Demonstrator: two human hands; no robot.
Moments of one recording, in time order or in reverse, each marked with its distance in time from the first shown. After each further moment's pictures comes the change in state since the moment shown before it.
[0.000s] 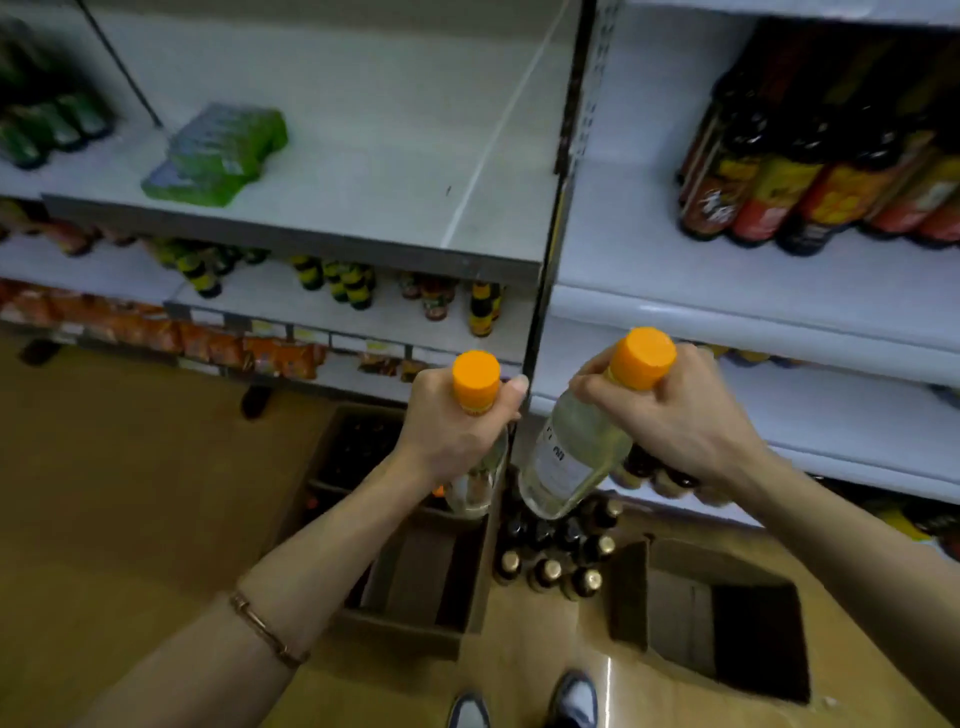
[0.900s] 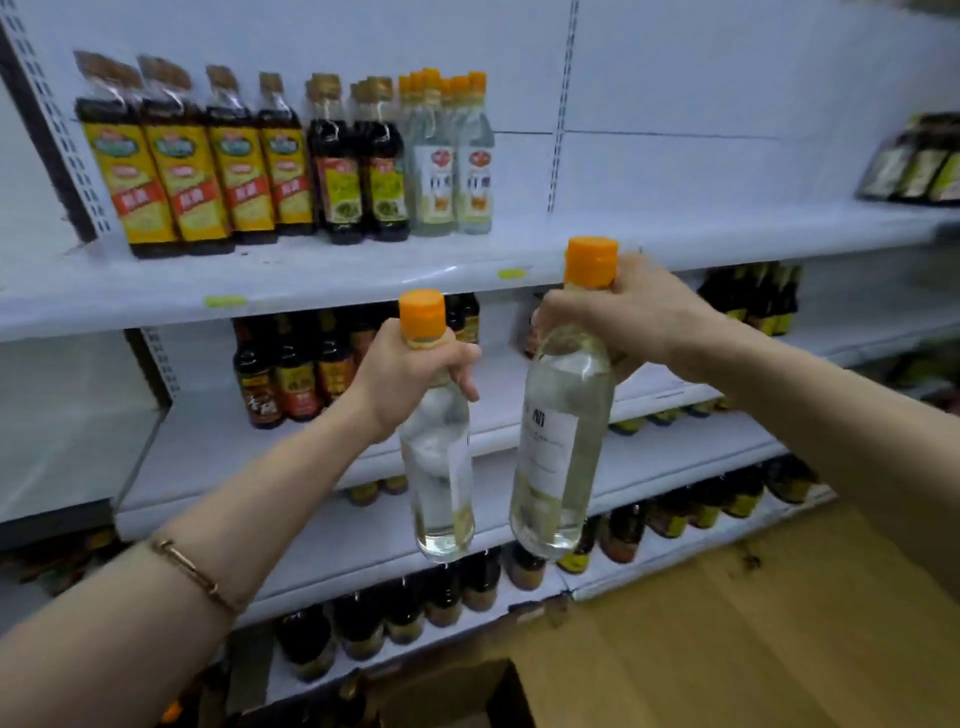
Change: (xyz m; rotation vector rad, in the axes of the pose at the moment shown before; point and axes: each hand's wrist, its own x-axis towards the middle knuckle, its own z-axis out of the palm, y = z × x) left_hand 0.020 0.377 0.347 -0.439 -0.568 0.290; right_hand -0.245 0.060 -0.452 -0.048 0.485 0.194
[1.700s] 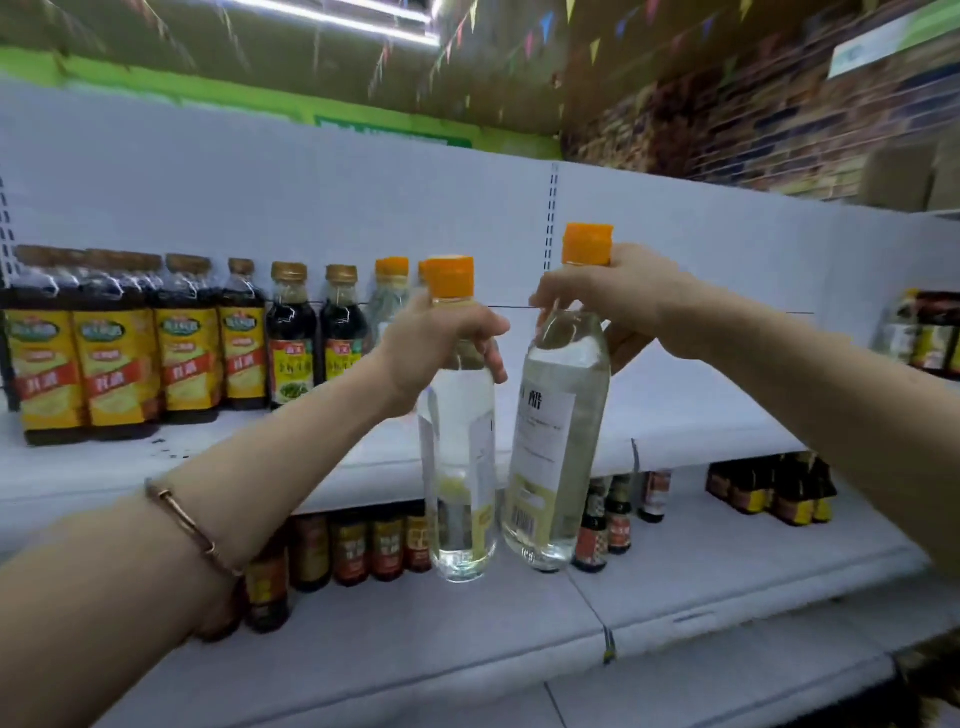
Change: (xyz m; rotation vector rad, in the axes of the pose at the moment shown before) left_hand 0.237 0.070 0.036 0.045 -0.013 0.187; right_hand 0.195 -0.013 -0.133 0.002 0.076 -0.126
